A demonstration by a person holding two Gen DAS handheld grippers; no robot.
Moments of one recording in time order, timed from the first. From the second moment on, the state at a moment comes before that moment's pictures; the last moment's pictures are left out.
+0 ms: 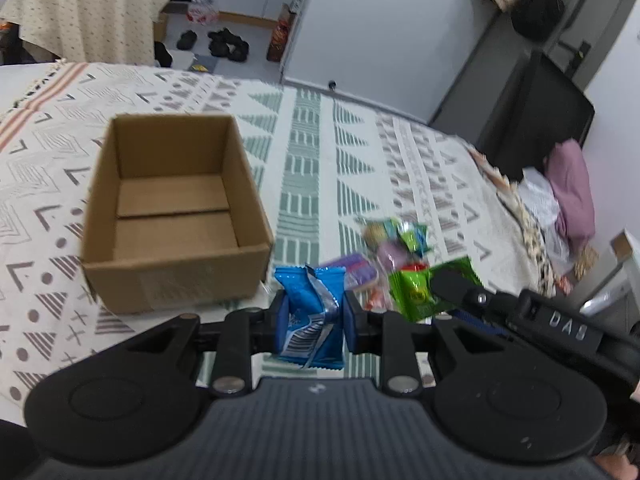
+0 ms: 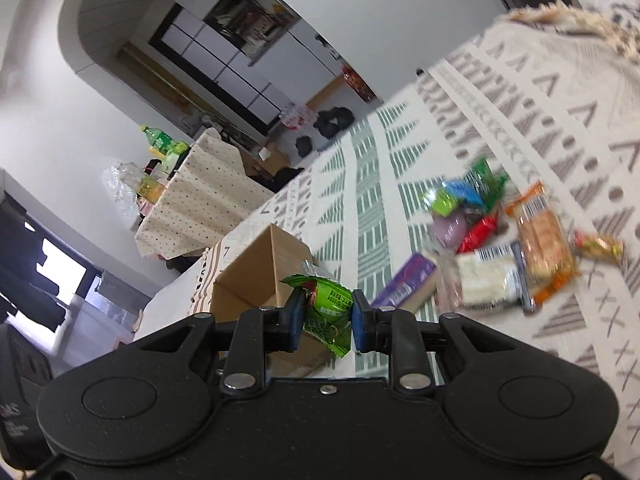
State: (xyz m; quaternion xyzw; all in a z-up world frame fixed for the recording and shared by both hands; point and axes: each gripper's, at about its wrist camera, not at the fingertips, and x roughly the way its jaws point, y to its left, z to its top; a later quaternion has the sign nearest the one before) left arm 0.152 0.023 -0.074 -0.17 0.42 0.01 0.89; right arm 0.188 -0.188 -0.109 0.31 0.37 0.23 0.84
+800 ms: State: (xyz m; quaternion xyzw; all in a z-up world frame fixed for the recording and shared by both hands) left arm 0.151 0.098 -0.038 -0.19 0.35 0.08 0.91; right arm 0.207 -0.112 -0.085 0.28 0.34 0.32 0.84
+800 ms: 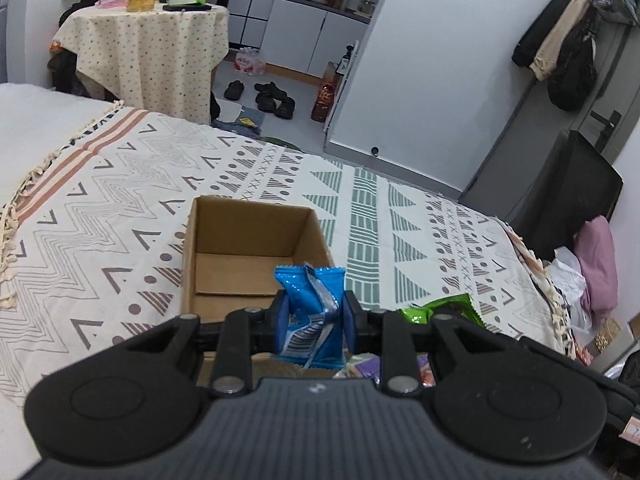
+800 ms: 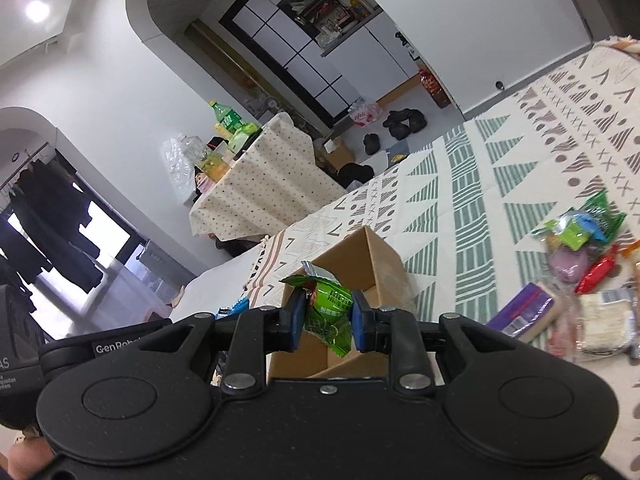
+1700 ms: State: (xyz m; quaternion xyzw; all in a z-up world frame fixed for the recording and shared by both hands) left arm 0.194 0.150 -0.106 -0.23 0.42 0.14 0.87; right arm 0.241 -0.049 -0.125 0.27 0.39 0.32 0.82
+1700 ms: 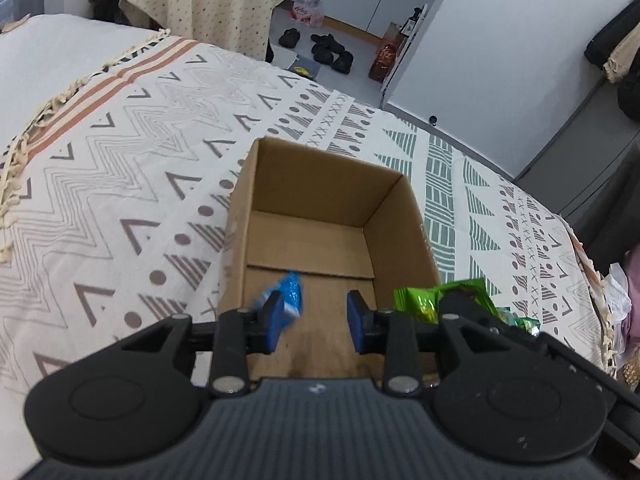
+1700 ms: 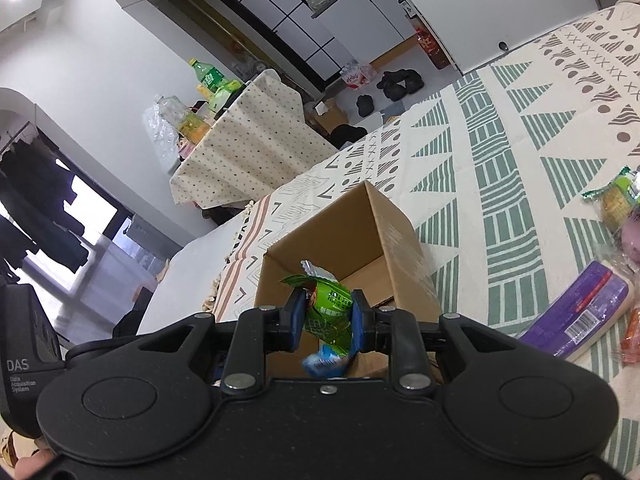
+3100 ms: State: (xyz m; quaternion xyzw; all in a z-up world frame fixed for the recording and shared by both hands) left arm 0.150 0.049 -0.068 -0.22 0.38 0.08 0.89; right arm 0.173 -0.197 -0.085 0.20 0.35 0.14 0.91
